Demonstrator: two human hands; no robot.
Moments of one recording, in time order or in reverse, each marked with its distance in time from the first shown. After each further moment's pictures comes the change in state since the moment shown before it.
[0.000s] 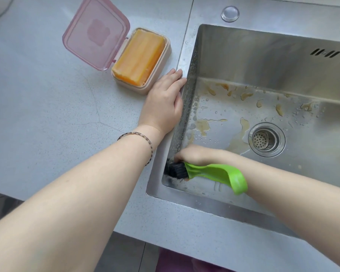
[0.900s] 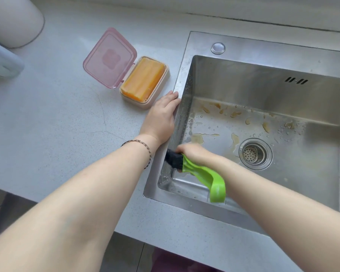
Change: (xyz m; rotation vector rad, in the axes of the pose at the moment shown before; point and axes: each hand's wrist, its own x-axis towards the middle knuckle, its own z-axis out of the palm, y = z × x) left_hand -0.003 0.012 -0.013 0.014 -0.154 -0.023; right_hand -0.025 -0.009 -0.008 0.368 0.270 0.069
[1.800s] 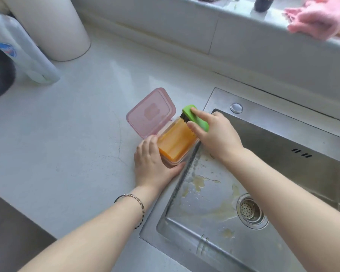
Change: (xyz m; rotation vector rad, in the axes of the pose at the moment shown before) left_hand -0.033 -0.009 -0.007 0.124 0.443 -0.504; right_hand 0.008 -0.099 -0.082 -0.595 0.649 -0.568
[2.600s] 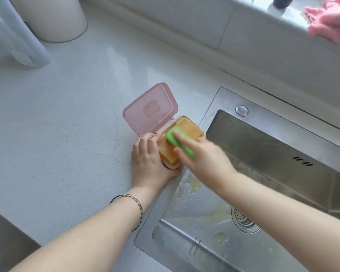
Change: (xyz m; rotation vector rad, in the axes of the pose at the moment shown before) left_hand 0.009 -0.007 0.011 -0.048 0.090 0.028; right_hand -0.027 -0.010 0.030 -0.115 -0.146 -0.263
